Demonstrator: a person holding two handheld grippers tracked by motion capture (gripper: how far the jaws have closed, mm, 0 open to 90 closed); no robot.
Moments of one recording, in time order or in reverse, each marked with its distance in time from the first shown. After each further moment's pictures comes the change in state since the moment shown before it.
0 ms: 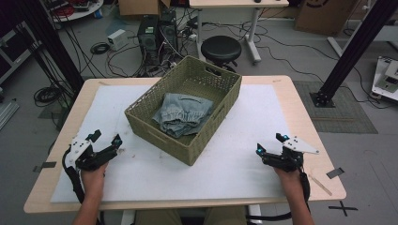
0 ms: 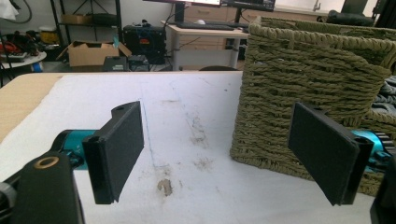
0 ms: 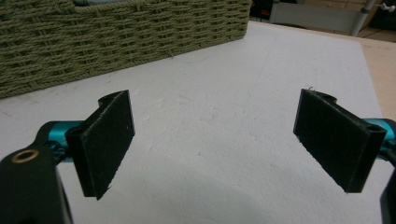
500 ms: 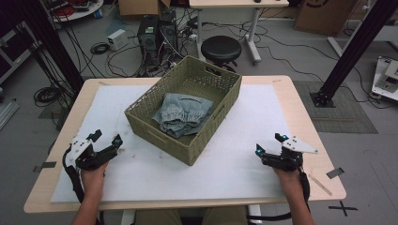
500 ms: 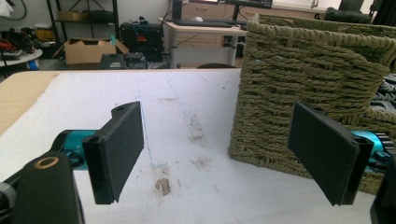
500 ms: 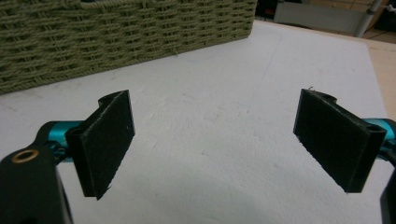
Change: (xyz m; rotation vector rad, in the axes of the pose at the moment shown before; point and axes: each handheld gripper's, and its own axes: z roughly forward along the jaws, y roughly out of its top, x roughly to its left) left arm 0.001 0.001 0.001 0.010 -0.011 -0.006; right arm 0.002 0.002 0.002 0.023 0.014 -0.024
